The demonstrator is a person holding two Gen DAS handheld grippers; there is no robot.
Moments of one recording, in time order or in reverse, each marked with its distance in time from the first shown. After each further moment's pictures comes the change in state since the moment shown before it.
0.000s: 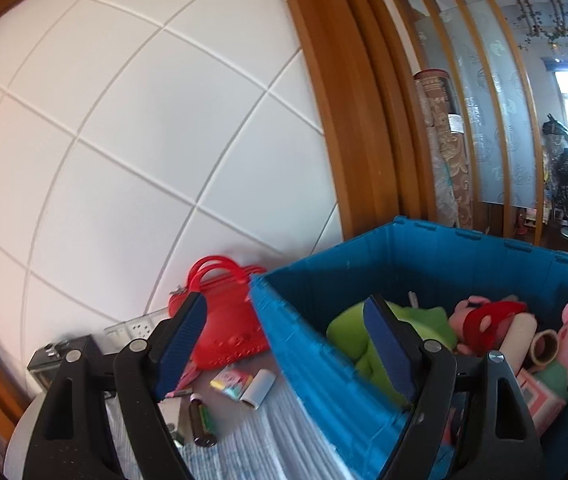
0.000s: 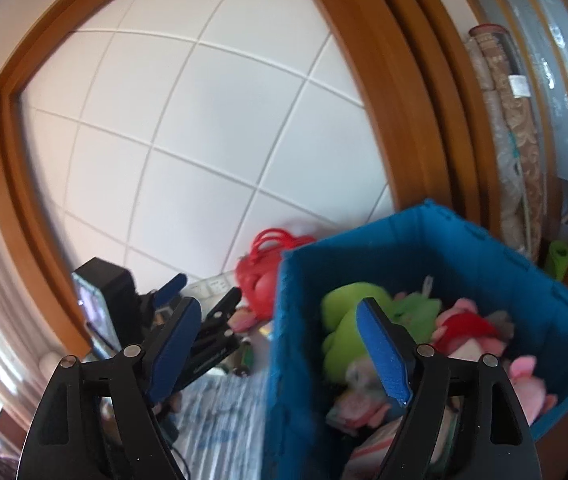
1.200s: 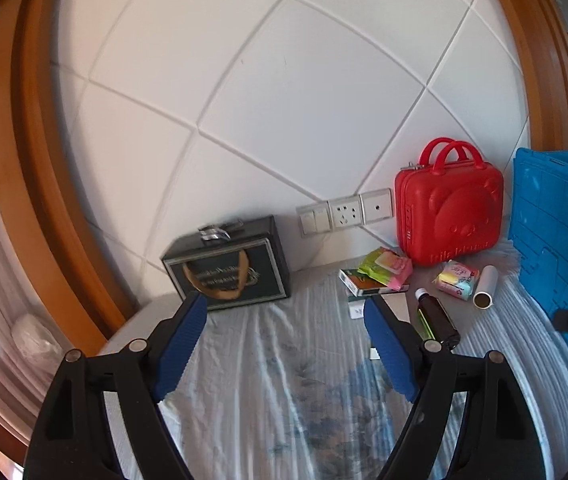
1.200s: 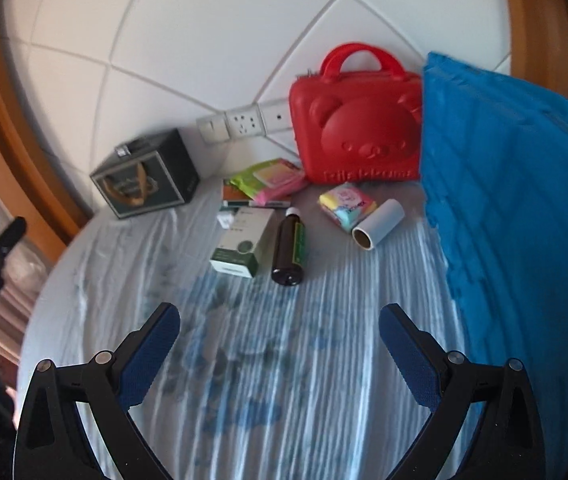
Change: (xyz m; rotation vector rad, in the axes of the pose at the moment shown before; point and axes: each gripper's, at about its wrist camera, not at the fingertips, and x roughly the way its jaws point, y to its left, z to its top) left arm 0.006 0.316 -0.189 -0.148 0.254 0.412; right arm 0.366 0.142 -0.176 -0.169 0.484 -0.056
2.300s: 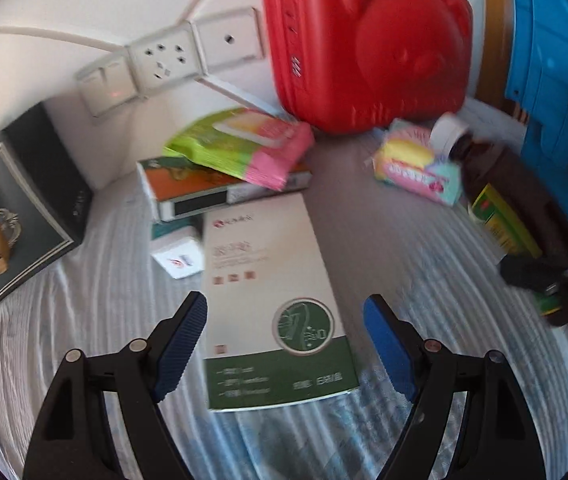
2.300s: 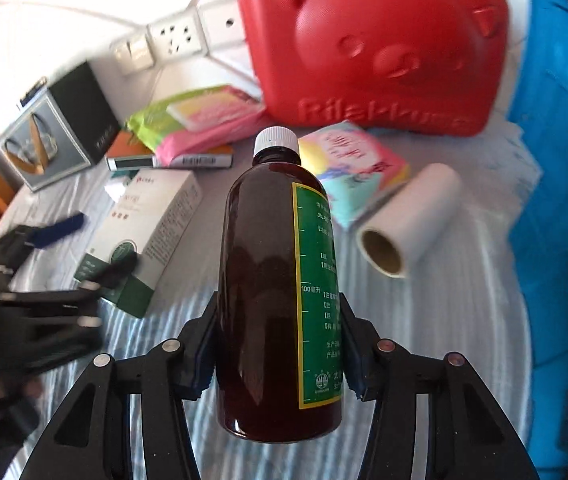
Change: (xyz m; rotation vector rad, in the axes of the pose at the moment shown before) left arm 0.283 -0.158 -0.082 0.173 0.387 -0.375; right arm 0.215 -0.075 0.032 -0.014 0.157 -0.063
